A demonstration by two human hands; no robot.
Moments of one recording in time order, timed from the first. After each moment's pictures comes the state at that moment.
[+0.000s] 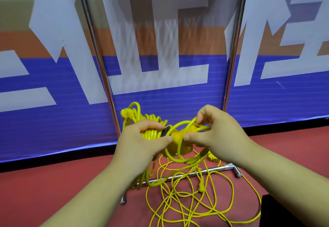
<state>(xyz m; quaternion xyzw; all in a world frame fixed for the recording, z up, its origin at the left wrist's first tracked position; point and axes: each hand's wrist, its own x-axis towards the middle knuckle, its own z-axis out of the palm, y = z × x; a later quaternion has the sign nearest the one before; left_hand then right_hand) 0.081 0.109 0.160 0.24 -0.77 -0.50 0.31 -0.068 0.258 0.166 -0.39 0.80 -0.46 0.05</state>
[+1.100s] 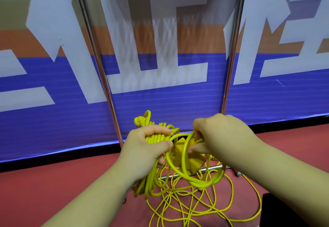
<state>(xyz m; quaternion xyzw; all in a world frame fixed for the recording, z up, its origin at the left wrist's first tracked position) 0.079 0.117 0.153 0.22 -0.75 -0.58 0.23 -0.058 0.263 0.194 -0.49 0.87 -0.01 -0.06</state>
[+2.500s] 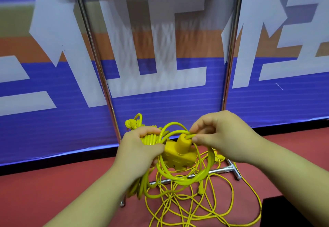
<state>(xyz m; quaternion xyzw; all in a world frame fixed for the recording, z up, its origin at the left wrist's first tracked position) 0.072 0.113 0.153 0.31 -0.77 -0.50 0.24 -0.079 0.282 0.190 -0.47 0.79 -0.38 0.11</state>
